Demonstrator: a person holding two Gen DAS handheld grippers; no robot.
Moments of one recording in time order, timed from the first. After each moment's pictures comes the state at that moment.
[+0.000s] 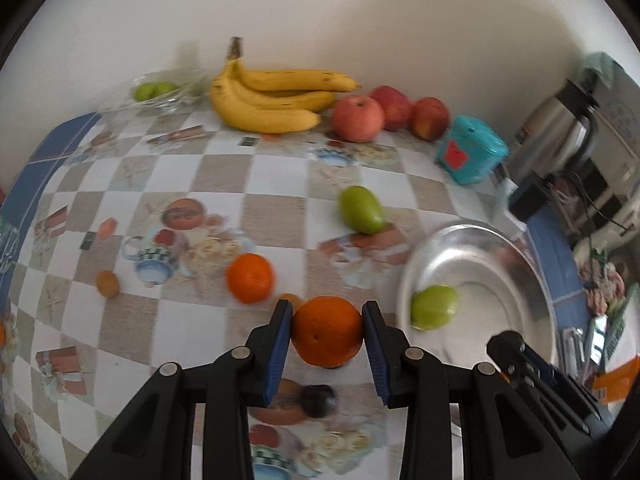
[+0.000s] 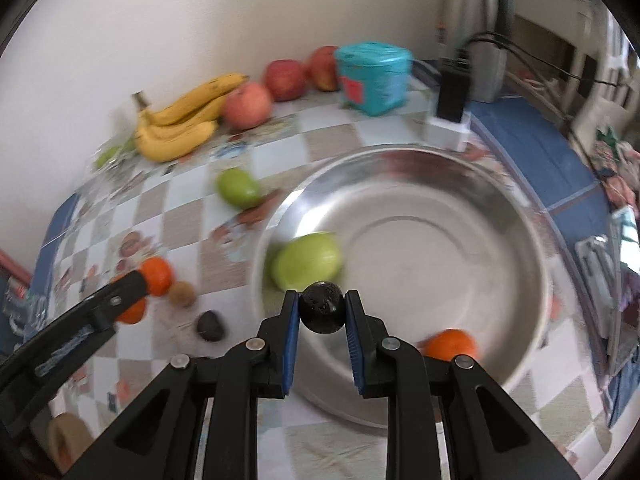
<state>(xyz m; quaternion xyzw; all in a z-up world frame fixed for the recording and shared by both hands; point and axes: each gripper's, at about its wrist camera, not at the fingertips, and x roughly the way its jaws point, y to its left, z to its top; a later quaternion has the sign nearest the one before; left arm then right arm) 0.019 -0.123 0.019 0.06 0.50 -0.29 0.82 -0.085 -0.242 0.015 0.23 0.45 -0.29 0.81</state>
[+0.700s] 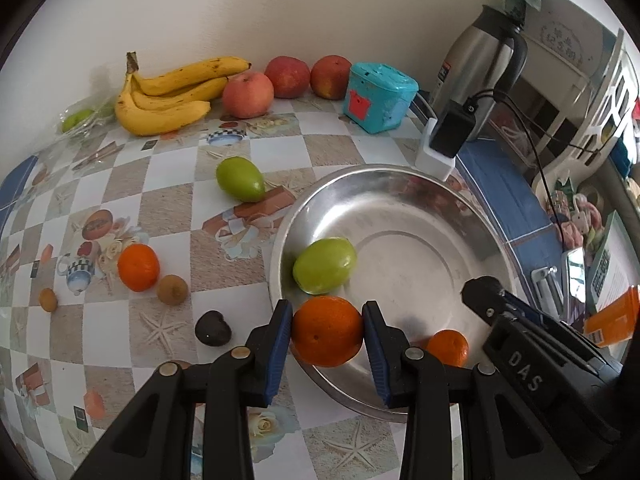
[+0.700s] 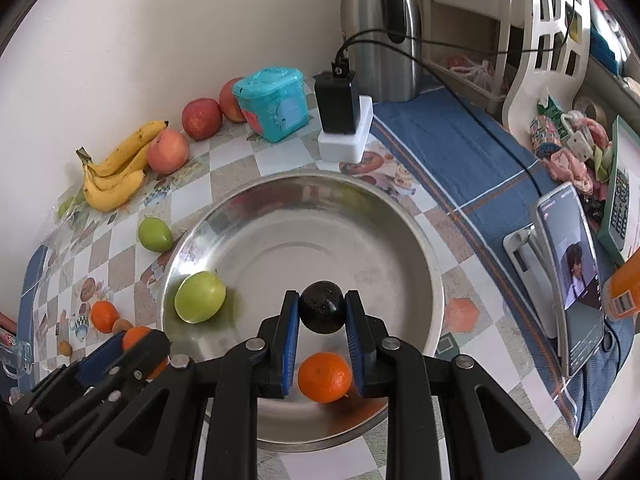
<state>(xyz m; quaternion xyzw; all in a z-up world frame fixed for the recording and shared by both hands) -0.040 -0.185 0.011 0.13 0.49 -0.37 0.78 -0.133 -0.296 0.020 0.27 0.43 -0.34 0.79</state>
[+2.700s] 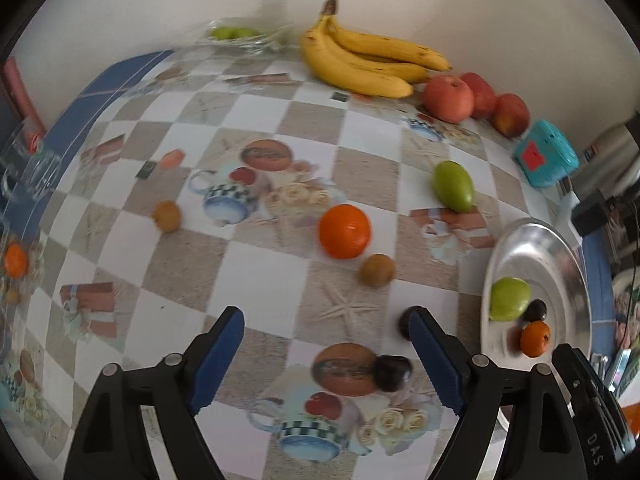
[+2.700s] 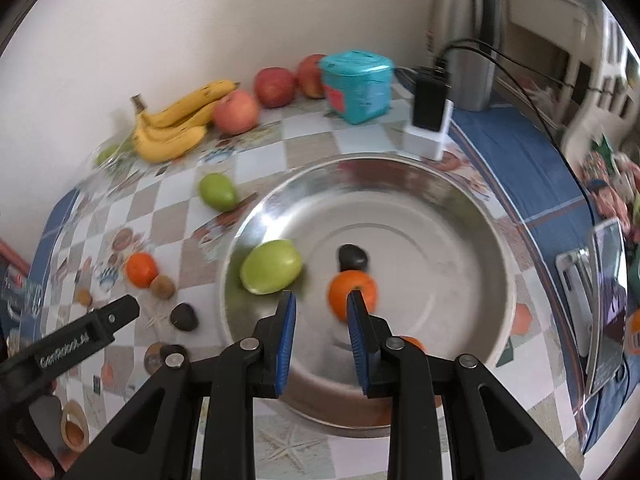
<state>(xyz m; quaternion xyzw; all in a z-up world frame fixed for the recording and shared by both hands) 0.039 -0.070 -0.004 0.04 0.56 -0.17 0.81 -0.100 -0.244 0.023 0.21 0.46 -0.25 0.83</state>
